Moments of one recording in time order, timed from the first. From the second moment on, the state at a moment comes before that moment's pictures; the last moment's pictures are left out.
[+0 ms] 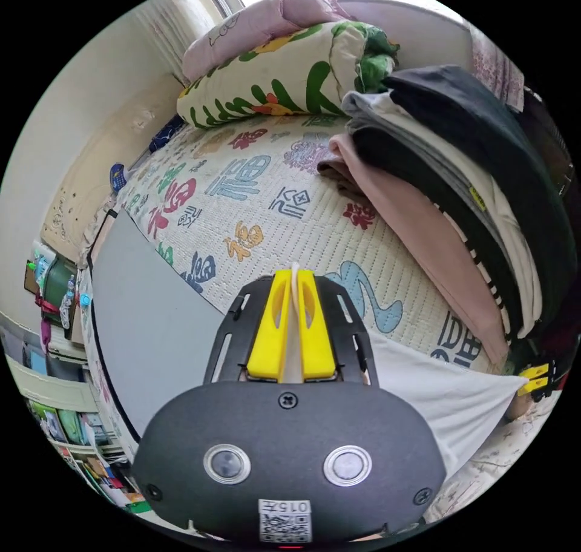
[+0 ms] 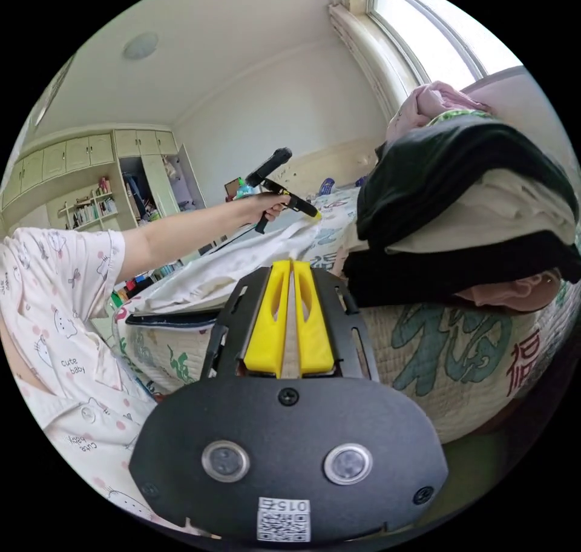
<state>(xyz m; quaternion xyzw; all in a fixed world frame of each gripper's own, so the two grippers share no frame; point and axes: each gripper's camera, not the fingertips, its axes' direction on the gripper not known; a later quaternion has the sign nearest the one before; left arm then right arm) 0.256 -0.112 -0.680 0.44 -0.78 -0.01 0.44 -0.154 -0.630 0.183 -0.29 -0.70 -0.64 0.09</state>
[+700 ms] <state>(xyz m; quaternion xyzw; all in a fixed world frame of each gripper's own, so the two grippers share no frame) 0.147 0.242 -0.532 0.70 -0.58 0.21 0.37 0.057 -0.674 0.016 -0.34 -0.71 -0.53 -0.31</state>
